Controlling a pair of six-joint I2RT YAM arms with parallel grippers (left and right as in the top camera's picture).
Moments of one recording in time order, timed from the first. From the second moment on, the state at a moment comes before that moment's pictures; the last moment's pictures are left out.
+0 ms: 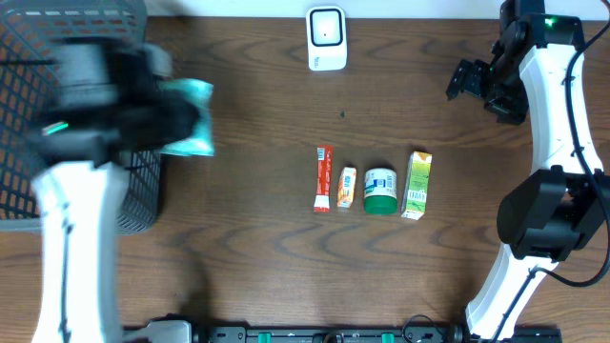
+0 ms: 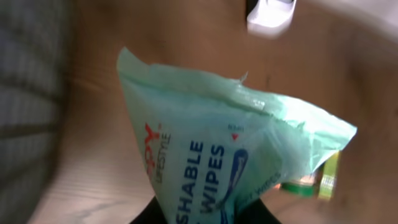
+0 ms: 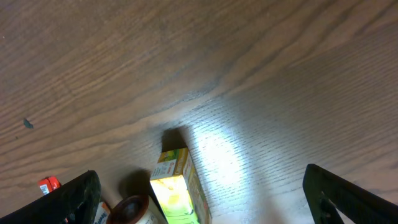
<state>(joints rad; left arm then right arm) -0.01 1.44 1.56 -1.15 0.31 -0.24 -0.08 2.11 2.08 -1.40 -0.03 0.40</state>
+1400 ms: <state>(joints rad) -0.26 1.66 0.89 -0.48 0.09 -0.33 -0.08 2.11 2.08 -1.41 -0.03 0.40</state>
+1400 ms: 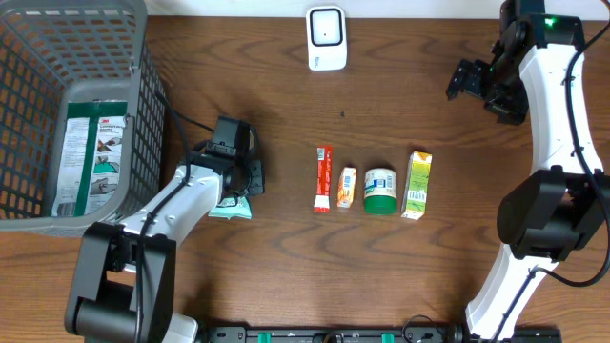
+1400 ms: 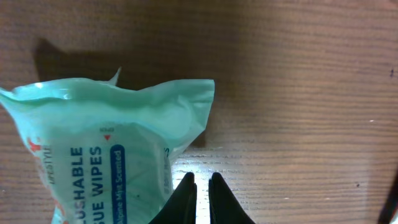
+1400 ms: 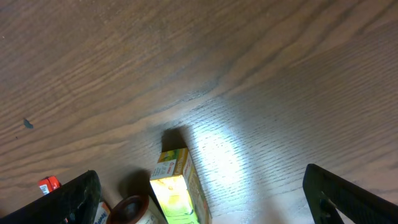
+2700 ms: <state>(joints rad) -0.26 1.79 1.04 -0.69 -0.06 -0.33 -0.08 2.11 2.08 -1.41 -0.03 0.40</state>
